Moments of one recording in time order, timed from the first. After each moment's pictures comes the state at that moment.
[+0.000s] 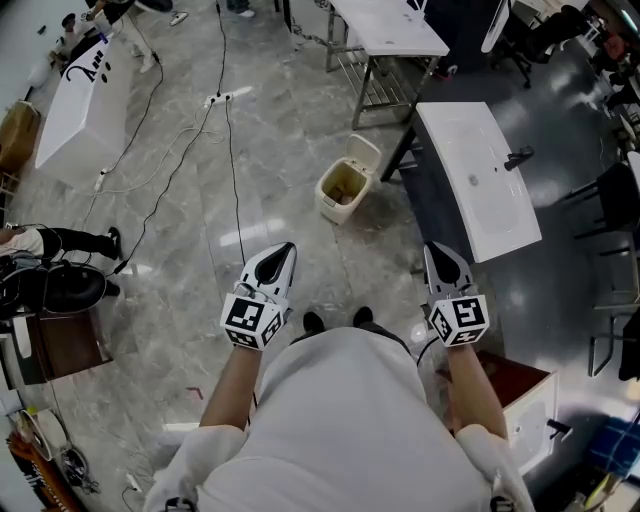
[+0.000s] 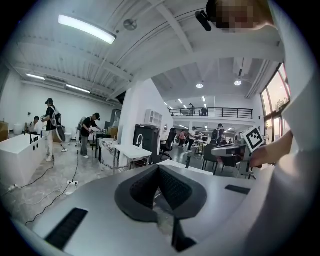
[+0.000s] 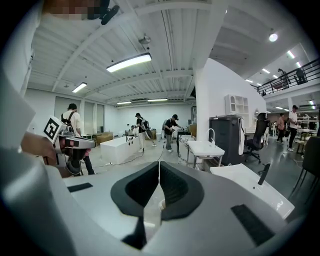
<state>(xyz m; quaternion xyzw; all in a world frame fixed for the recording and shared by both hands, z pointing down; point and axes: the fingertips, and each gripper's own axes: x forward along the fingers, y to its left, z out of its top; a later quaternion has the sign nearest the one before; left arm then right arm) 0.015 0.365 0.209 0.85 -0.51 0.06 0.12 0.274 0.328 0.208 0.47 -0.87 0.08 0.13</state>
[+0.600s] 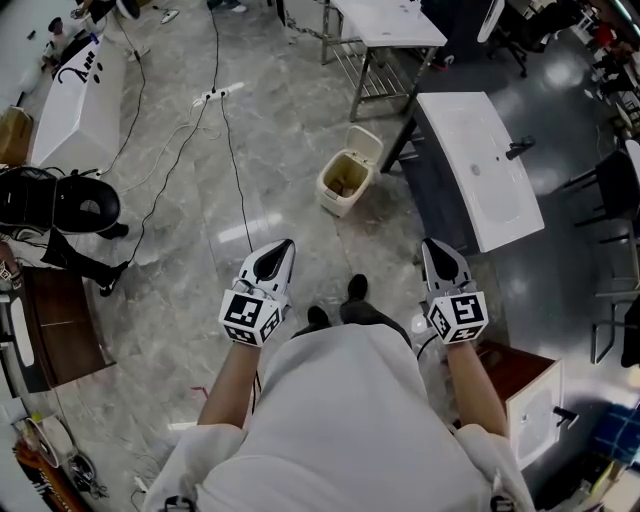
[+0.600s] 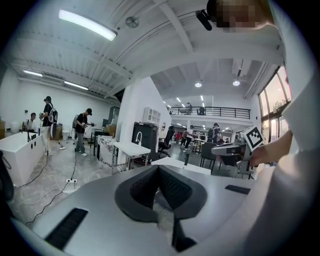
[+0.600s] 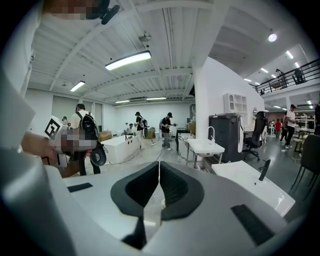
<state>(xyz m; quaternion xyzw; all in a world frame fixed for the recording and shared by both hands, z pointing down) -0.007 0.369 0.223 0.85 -0.50 0.07 0.13 0.251 0.341 0.218 0.47 -0.86 0.09 0.14</state>
